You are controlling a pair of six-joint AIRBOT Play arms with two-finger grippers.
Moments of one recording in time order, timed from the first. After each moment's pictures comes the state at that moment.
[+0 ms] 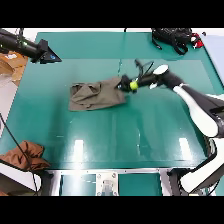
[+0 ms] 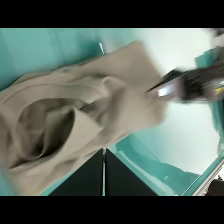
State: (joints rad) left arm 0.16 -1.75 2.01 0.76 -1.59 -1.33; right arm 0.17 -1.79 1.50 -0.50 1.08 1.34
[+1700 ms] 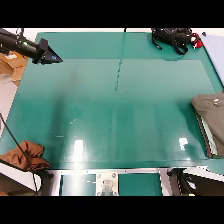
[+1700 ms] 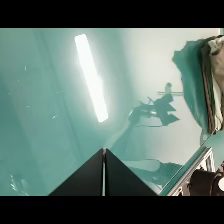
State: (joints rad) left arm 0.16 -1.75 2.01 0.70 -1.64 -1.36; right arm -1.19 -1.32 1.35 -1.52 1.80 1.82
